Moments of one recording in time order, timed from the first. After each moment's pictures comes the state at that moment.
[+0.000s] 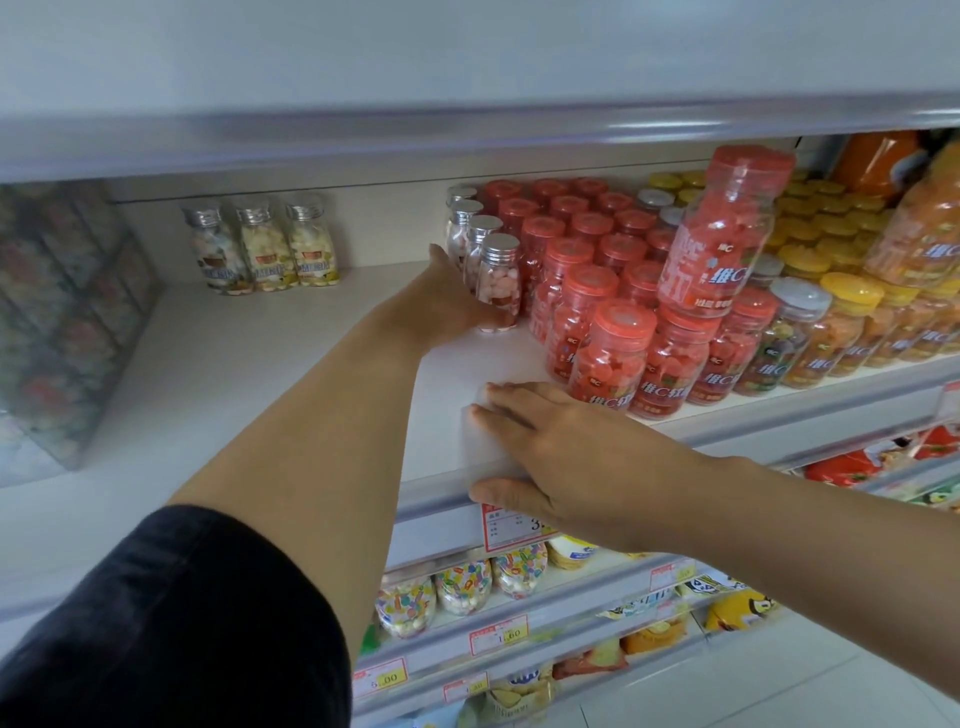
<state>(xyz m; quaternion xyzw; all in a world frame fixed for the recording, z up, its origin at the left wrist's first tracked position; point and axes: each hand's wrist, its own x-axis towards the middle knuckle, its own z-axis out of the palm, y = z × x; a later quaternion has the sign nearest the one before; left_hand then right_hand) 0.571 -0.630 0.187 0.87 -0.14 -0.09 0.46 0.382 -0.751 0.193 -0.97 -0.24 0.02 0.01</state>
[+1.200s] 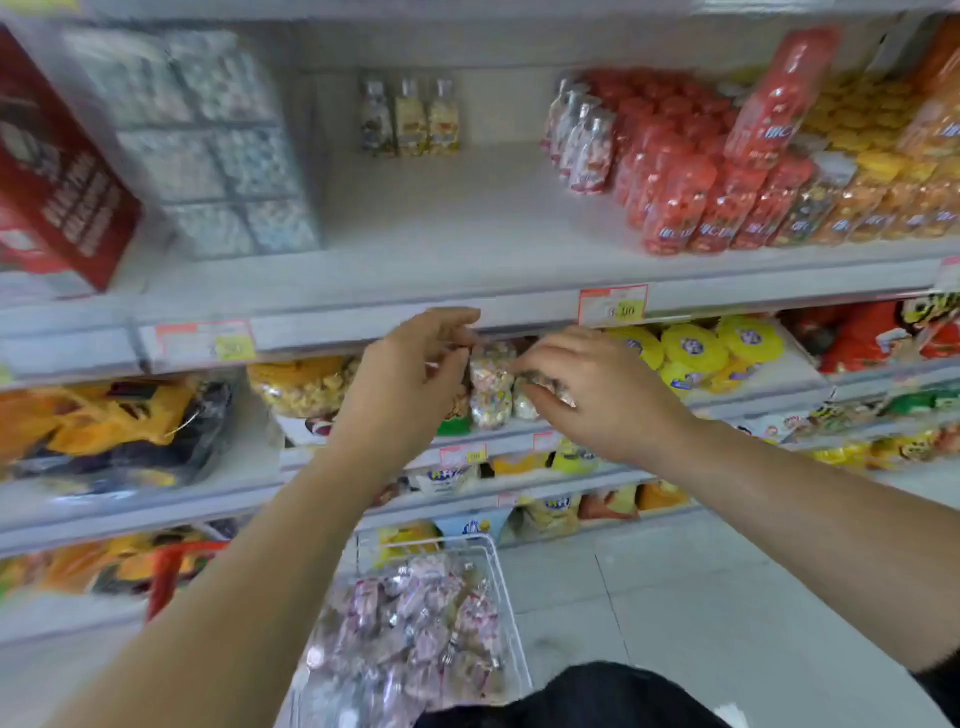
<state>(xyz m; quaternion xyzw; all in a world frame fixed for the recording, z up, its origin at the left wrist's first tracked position) 0.271 -0.461 0.178 0.87 -0.12 0.01 0.48 0.266 -0.670 0.159 -0.94 -0.27 -0.13 0.17</state>
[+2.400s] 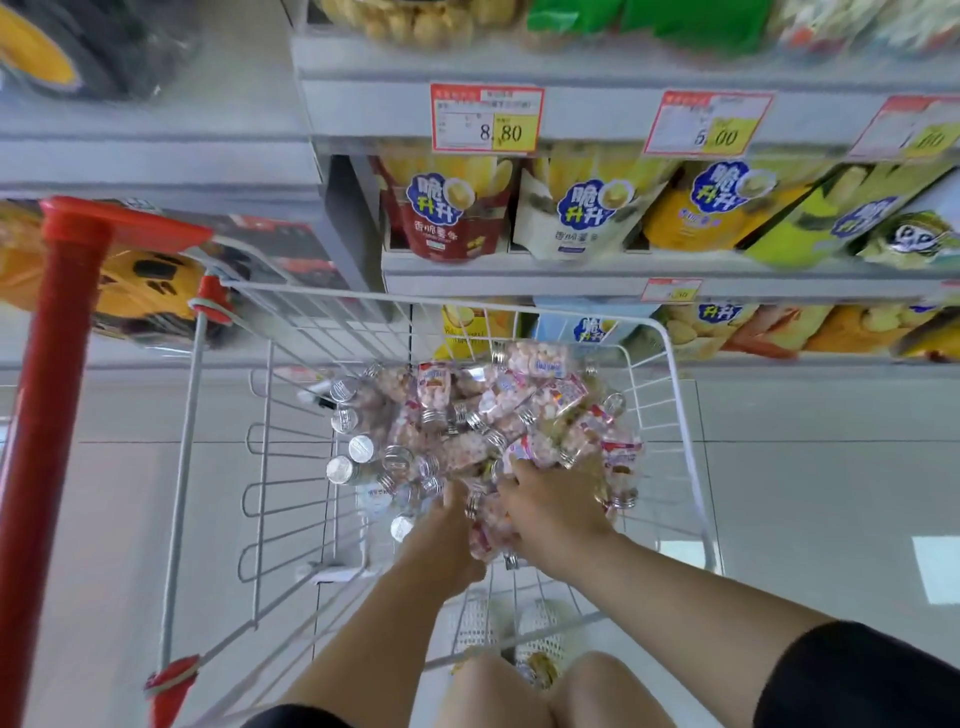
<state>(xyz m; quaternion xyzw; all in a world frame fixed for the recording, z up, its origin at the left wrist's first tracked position) 0.082 -0.343 -0.314 0.86 0.07 -0.45 0.24 0.116 -0.493 -0.298 -0.92 -0.26 0.31 -0.03</state>
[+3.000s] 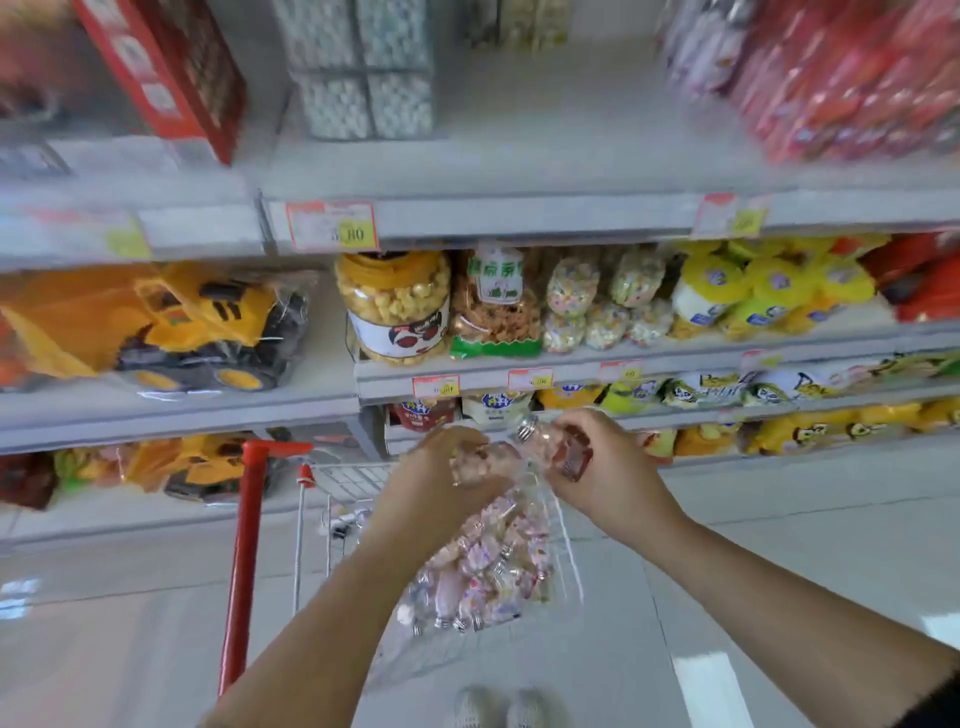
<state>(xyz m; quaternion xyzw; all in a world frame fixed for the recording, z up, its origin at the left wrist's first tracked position) 0.162 -0.364 0.051 0.89 -0.02 -0.15 0.42 0.156 -0.584 0.036 -0.93 0.00 0.06 0.36</state>
